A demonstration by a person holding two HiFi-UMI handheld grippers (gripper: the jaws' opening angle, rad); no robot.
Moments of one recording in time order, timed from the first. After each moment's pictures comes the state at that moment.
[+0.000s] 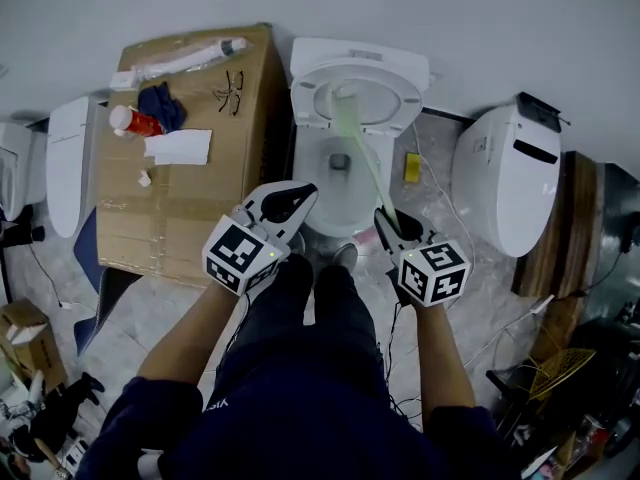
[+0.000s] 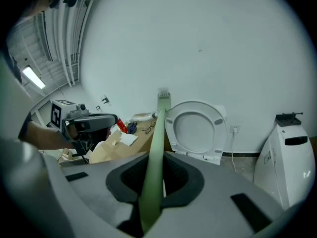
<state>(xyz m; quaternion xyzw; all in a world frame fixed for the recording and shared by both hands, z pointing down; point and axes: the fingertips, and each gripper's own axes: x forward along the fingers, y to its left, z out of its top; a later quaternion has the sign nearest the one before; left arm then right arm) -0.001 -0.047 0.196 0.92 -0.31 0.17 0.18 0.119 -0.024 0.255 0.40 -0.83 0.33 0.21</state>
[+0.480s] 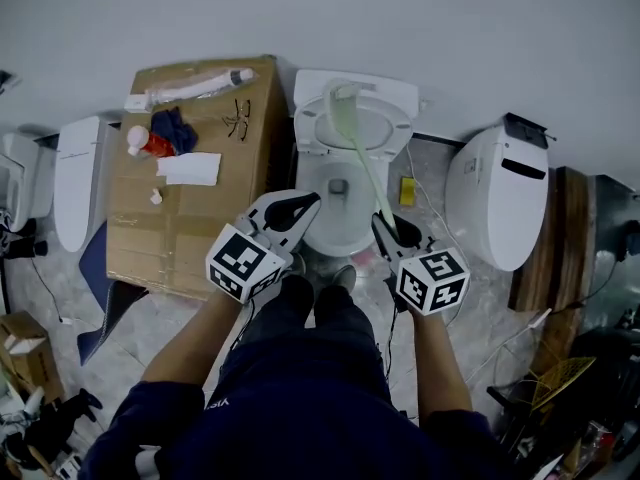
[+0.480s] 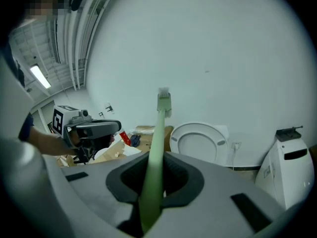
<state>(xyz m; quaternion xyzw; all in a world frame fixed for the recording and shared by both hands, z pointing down) -0.001 -0.053 0.135 0.93 -0.31 0.14 0.15 0.107 -0.039 0.183 0.41 -0.85 0.29 0.17</state>
